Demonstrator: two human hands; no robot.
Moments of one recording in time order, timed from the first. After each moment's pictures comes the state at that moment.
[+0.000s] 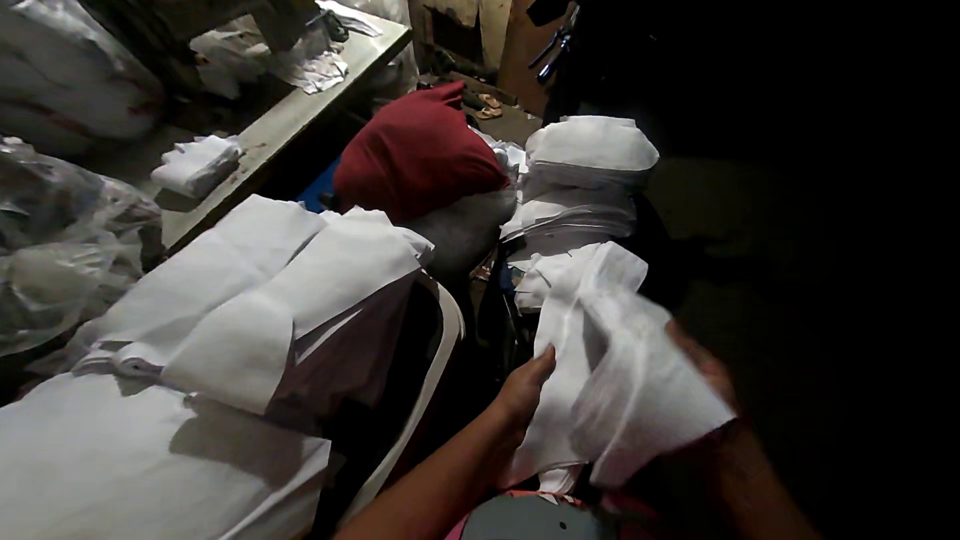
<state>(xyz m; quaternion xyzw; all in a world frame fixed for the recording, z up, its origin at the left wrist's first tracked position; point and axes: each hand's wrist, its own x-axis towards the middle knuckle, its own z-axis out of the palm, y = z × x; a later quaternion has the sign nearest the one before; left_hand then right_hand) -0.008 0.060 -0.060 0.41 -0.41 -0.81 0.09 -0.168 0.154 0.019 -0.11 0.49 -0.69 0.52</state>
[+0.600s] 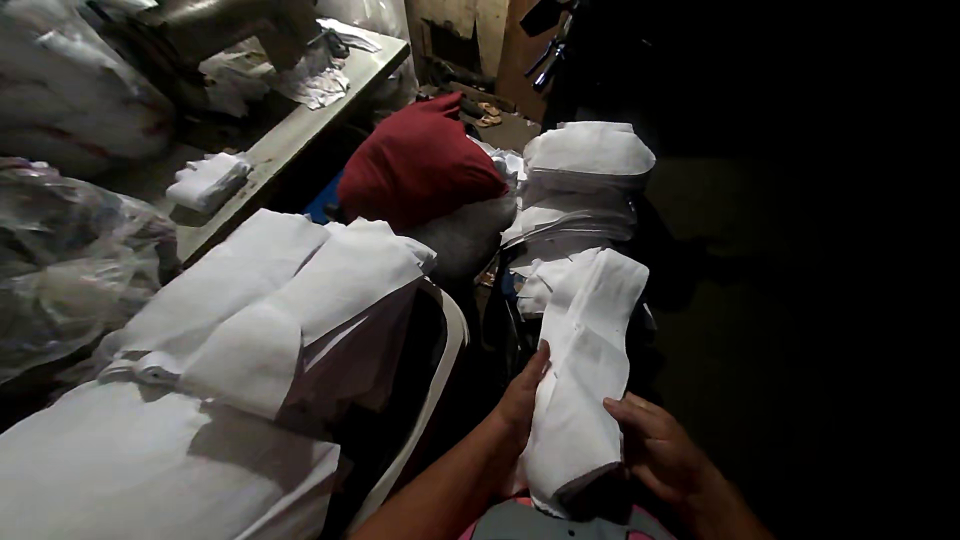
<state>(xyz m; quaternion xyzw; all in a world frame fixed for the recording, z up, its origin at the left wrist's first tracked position) 0.000 0.065 -0.066 0.32 -0.27 -0.89 0.15 -0.143 0.185 -0.028 -0.08 0.58 -0.54 0.60</state>
